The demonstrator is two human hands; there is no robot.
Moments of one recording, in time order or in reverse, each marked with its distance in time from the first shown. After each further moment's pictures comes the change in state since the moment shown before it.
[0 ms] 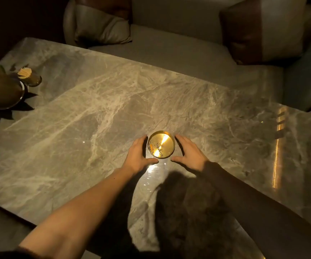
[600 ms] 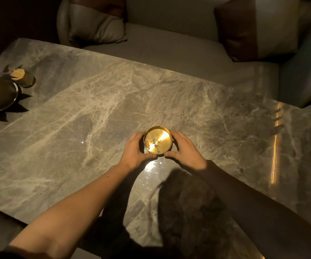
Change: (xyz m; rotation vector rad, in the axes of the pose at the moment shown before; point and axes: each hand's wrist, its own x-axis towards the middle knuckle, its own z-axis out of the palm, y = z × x) left_hand 0.004 0.018 -0.007 -0.060 0.048 0.110; right_hand -0.003 -0.015 -0.009 0.153 0.088 -0.054
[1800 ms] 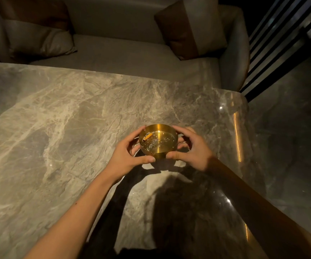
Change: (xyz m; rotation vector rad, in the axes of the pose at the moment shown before) left_hand -0.057 0.127 0.029 -0.669 -0.359 0.103; right_hand -0.159 -0.042 -0.125 0.450 0.231 0.159
